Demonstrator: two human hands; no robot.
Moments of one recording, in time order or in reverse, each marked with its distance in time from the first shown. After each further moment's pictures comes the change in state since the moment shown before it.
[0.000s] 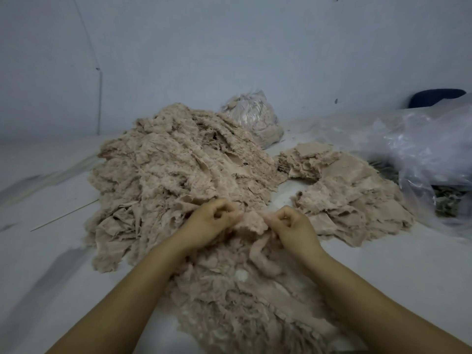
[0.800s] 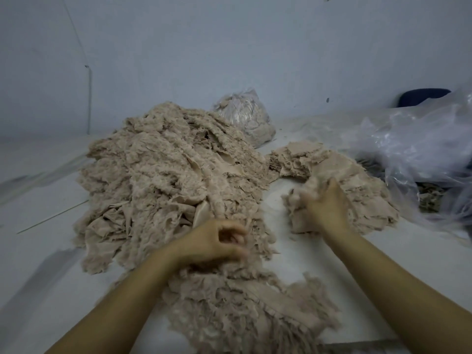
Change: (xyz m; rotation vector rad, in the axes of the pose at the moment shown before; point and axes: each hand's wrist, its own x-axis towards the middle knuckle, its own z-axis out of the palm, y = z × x) left_hand -0.005 -0.013 0.016 0.105 -0.354 -0.024; right_hand 0.039 -0.004 -0.062 -0.400 0.423 0.121
